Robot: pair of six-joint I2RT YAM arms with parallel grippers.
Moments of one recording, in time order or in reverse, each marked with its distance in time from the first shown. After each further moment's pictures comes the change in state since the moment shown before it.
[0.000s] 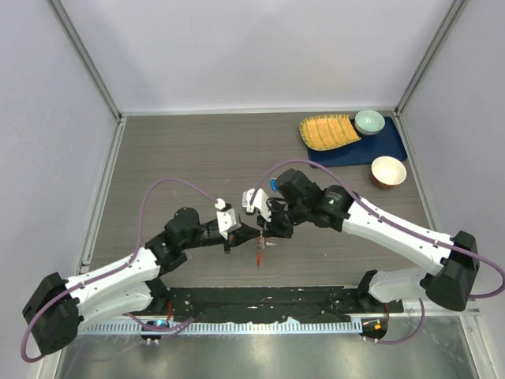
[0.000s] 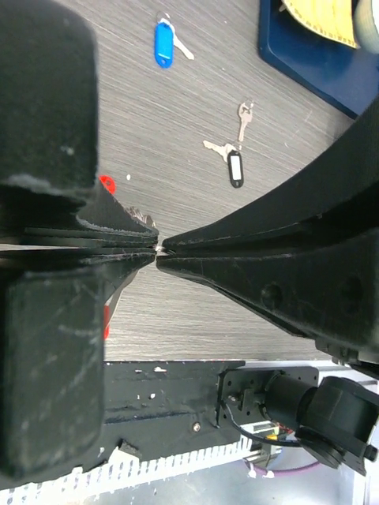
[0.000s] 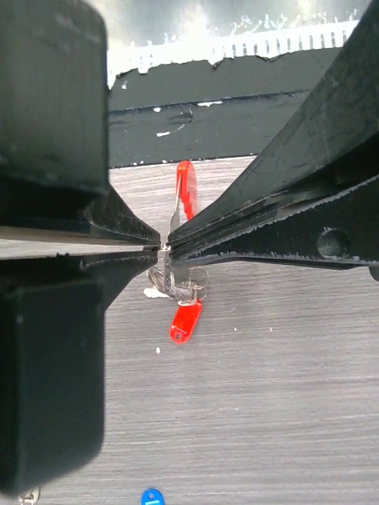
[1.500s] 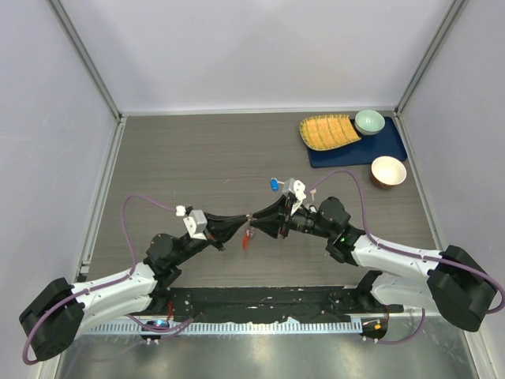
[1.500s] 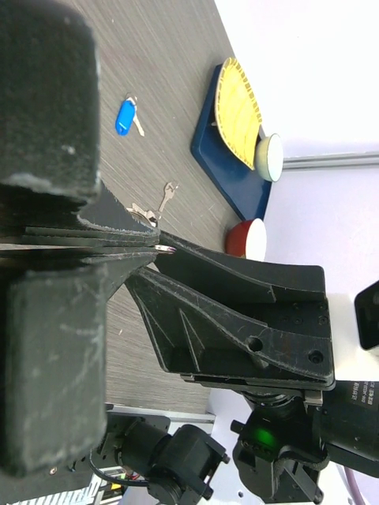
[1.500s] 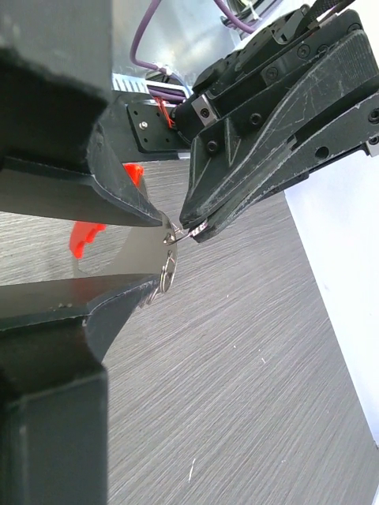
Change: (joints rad) left arm 0.000 -0.072 -0.291 0.655 -0.333 -0.235; right arm -0.119 -0.176 -0.733 1.480 -0.052 0.649
